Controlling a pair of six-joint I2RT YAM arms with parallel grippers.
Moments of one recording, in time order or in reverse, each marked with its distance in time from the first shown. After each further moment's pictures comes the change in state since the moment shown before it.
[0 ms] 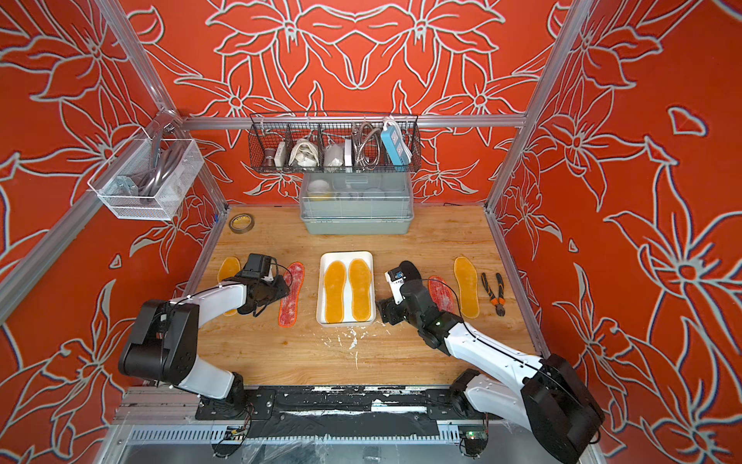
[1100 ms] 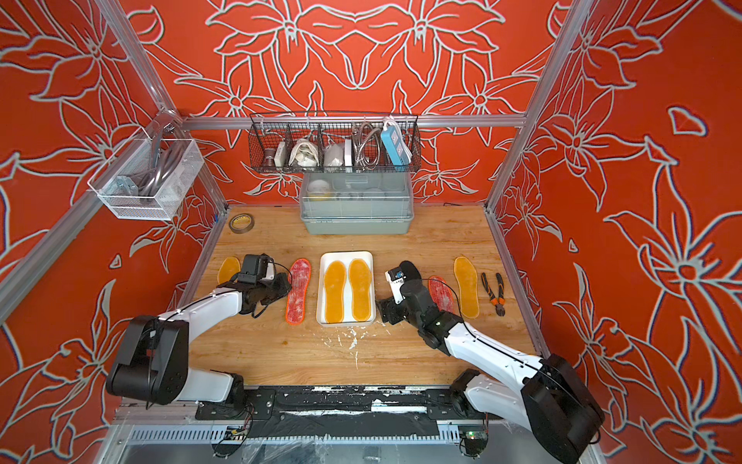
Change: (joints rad) left arm -0.008 -0.143 -0.055 0.055 0.146 -0.032; right arm 0.000 0.000 0.000 0.005 0.006 0.001
